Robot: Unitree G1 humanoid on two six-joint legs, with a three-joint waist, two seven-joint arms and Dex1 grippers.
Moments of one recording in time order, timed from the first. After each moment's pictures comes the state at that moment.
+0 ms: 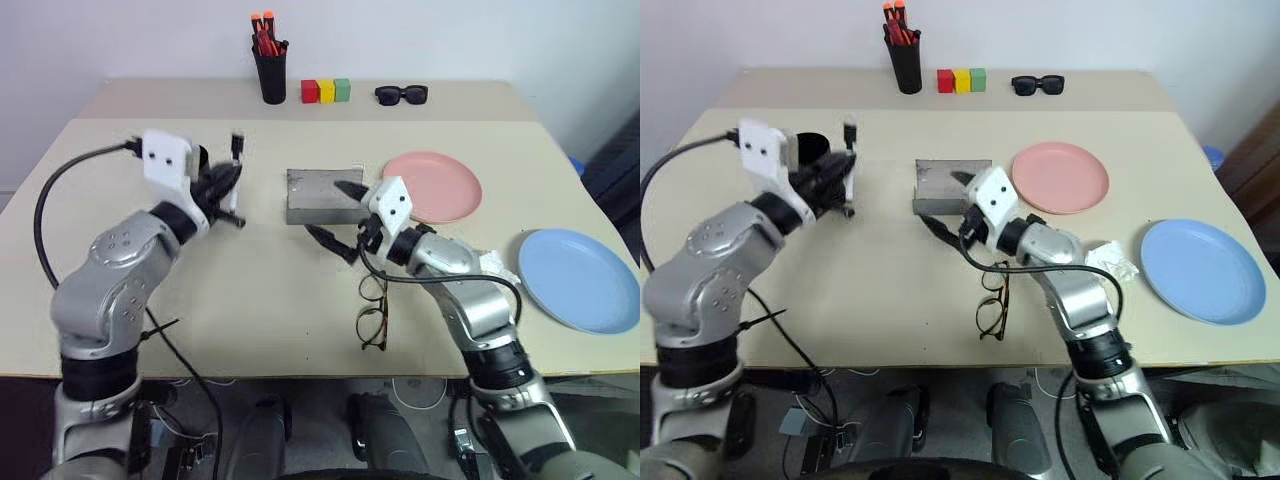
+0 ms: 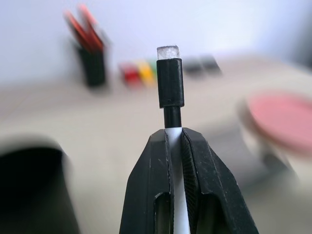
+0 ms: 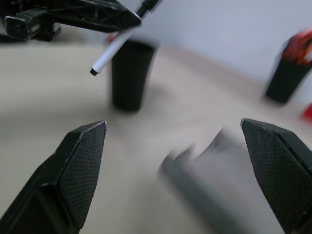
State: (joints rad) left arm -0.57 0.43 0.21 -0.33 -0.42 0.66 -0.16; right arm -0.52 -0.20 0.18 -0.14 0.17 0.27 0.51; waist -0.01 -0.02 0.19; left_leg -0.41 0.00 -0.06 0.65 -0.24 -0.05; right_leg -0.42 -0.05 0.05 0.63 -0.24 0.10
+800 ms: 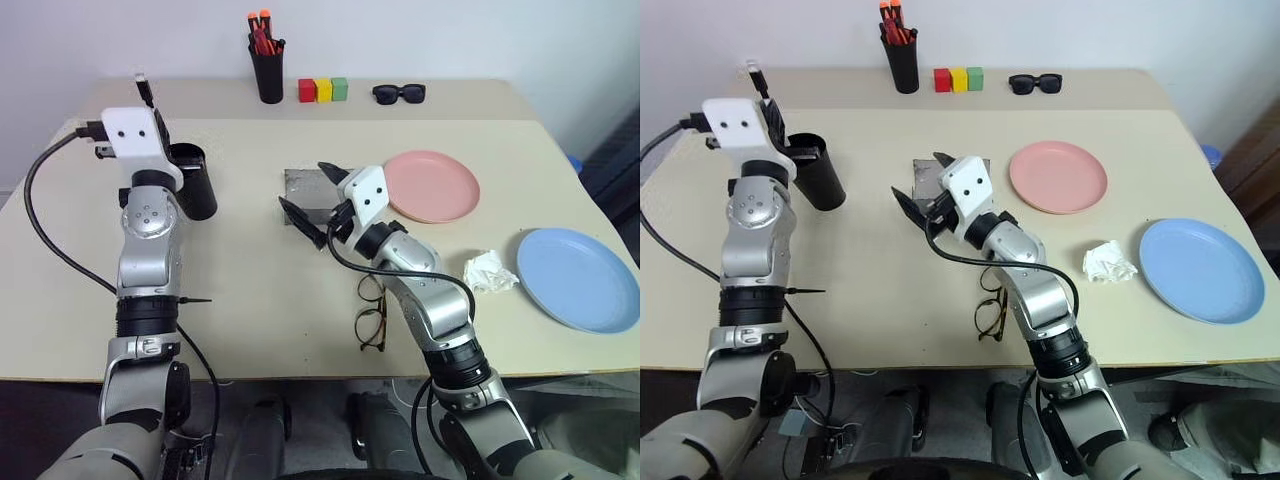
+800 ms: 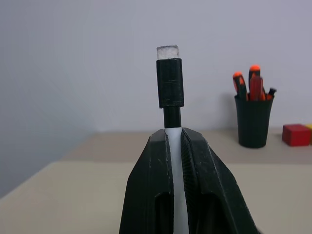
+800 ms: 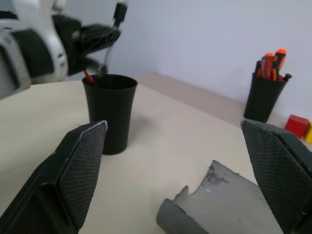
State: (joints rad) left arm -0.66 0.33 0.21 0.20 -0.07 0.11 0.12; right arm -0.51 -0.09 0.21 -0.12 0.13 0.25 0.42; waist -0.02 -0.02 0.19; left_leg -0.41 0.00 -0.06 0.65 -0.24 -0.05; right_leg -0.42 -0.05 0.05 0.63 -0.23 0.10
